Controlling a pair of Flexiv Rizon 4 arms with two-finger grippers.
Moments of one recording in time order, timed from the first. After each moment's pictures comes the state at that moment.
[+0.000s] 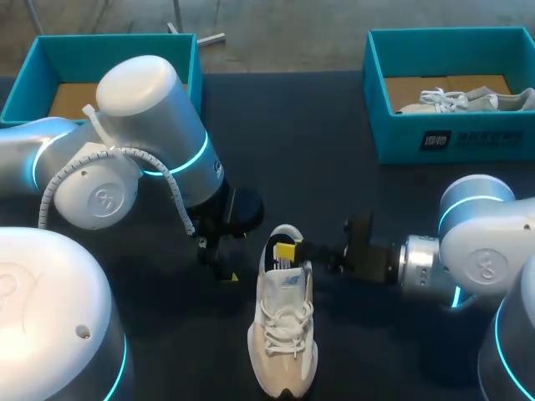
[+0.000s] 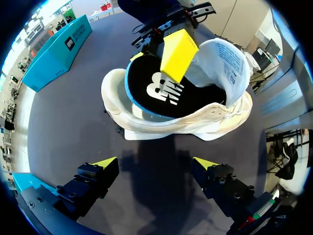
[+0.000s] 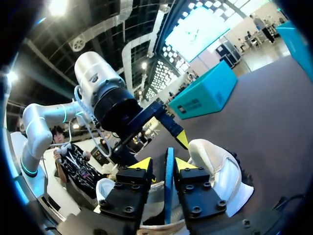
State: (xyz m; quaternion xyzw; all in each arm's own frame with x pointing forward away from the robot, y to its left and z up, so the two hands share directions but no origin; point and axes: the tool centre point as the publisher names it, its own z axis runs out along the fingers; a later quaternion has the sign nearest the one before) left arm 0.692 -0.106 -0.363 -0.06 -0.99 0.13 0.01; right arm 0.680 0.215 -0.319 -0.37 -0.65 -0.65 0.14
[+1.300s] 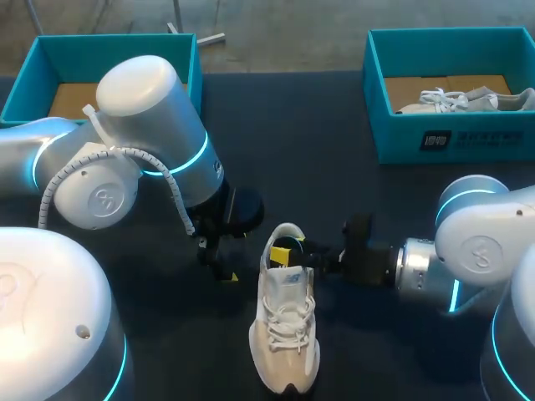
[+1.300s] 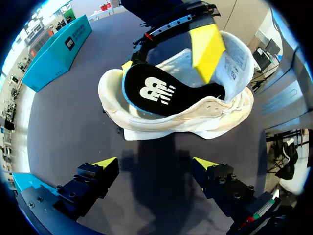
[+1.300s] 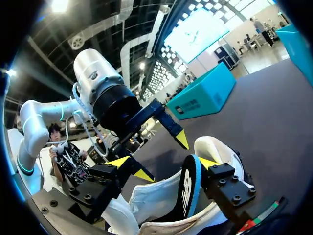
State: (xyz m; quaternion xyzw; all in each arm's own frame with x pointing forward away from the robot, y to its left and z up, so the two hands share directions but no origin) left arm 0.692 -0.106 -0.363 -0.06 -0.99 0.13 0.01; right arm 0.679 0.217 -0.321 -0.38 -0.66 -0.64 0.12
